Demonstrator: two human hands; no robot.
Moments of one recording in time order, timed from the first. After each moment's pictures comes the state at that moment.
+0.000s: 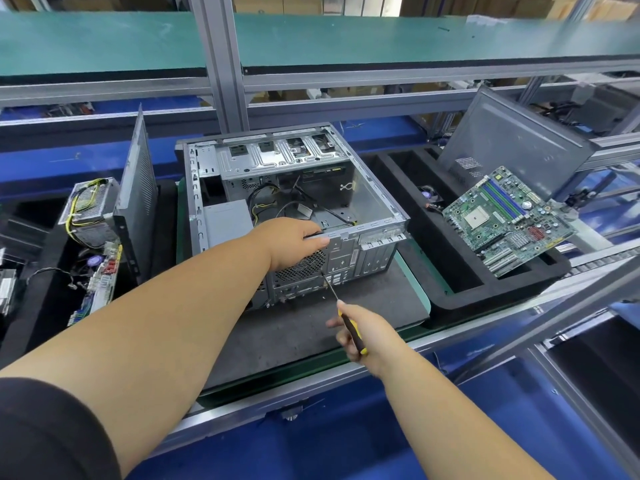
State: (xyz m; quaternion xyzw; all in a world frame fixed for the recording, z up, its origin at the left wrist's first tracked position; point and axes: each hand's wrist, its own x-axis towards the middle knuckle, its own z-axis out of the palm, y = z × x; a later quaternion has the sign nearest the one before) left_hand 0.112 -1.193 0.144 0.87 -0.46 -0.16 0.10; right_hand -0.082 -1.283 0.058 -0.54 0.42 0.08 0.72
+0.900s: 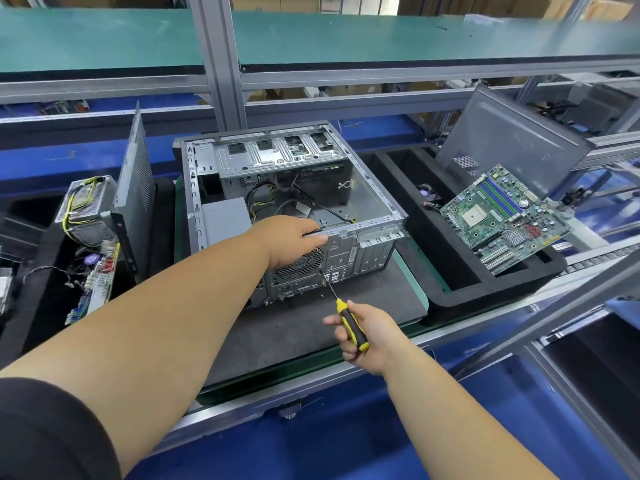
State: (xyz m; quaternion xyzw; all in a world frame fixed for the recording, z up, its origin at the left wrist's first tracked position) left_hand 0.113 -1.193 0.143 0.87 -0.45 -0.16 0.11; right_hand -0.083 -1.285 0.064 -0.43 0.42 0.09 0.79
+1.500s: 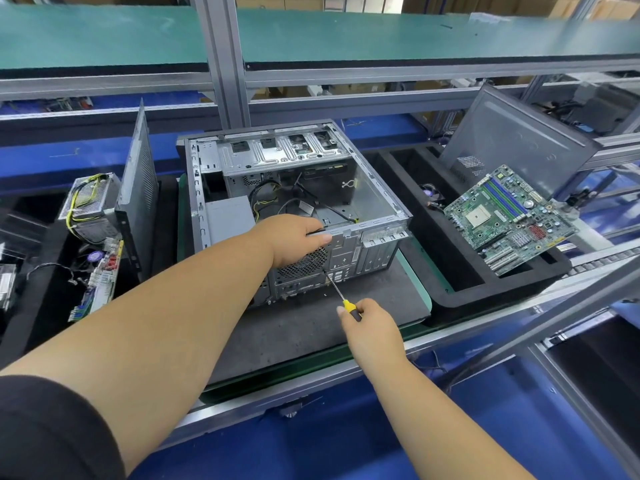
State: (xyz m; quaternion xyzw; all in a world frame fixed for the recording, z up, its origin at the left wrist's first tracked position) left_hand 0.111 -1.192 0.145 0.87 -0.45 -0.16 0.11; right_hand -0.088 -1.274 0.053 -0.84 0.39 -0.02 0.37
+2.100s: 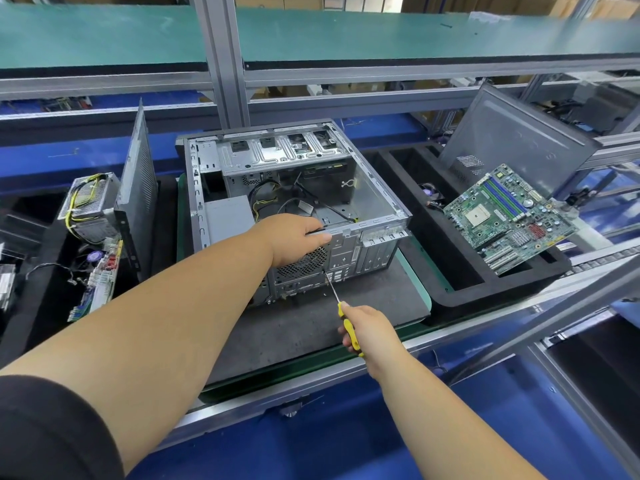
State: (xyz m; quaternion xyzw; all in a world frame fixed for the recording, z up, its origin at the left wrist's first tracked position) left_hand 0.110 -1.192 0.146 0.87 -0.45 -0.16 0.11; right_hand -0.081 -1.274 0.057 -0.62 0.45 0.01 0.64
